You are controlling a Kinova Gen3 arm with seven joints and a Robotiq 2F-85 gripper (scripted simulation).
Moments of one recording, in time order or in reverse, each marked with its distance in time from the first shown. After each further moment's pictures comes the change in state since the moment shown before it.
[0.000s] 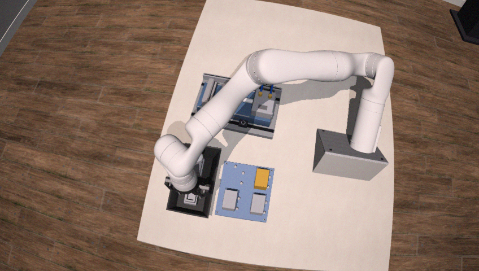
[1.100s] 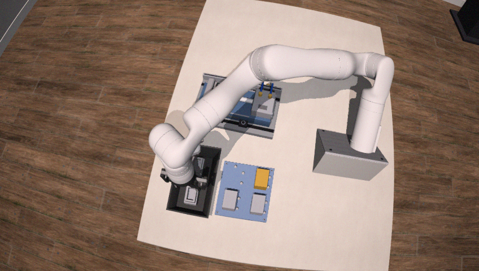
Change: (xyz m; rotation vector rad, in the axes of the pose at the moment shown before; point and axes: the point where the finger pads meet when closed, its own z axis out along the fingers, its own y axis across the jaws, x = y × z) arm 0.008 -0.005 -0.049 0.005 0.016 0.005
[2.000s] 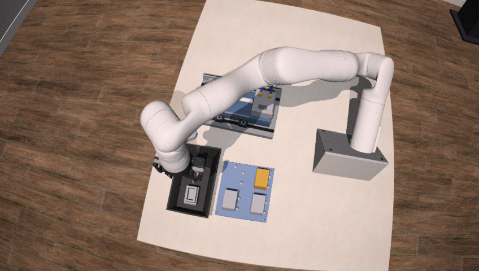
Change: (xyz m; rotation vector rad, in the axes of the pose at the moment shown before) arm -0.001 -0.002 -0.093 0.010 -0.008 0.002
